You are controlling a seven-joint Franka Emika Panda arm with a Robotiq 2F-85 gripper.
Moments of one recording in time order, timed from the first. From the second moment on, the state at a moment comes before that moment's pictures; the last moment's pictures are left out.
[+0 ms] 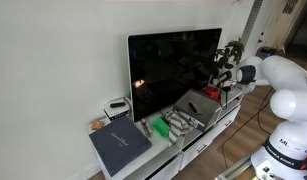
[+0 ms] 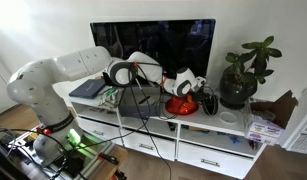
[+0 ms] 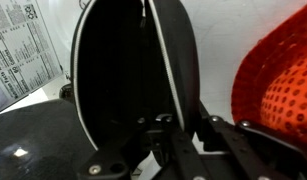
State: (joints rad) arm -0.63 1.42 -0.10 -0.86 -0.18 2.86 -0.56
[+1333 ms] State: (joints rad) arm -0.66 1.30 -0.03 -0.68 -0.15 2.21 -0.51
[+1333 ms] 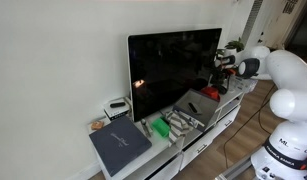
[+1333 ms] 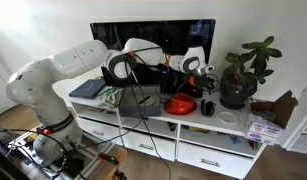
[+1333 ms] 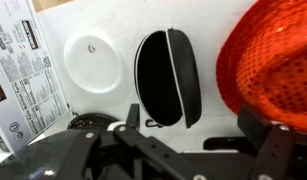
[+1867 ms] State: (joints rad) arm -0.67 1.03 0.02 -0.85 -0.09 1.98 -0.51
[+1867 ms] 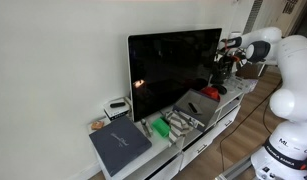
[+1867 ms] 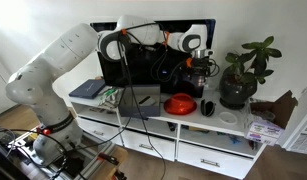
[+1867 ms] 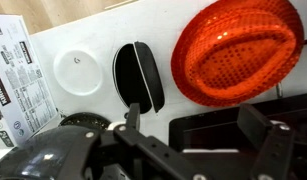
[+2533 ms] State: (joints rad) arm -0.67 0.71 0.05 -1.28 -0.07 1.98 -0.51
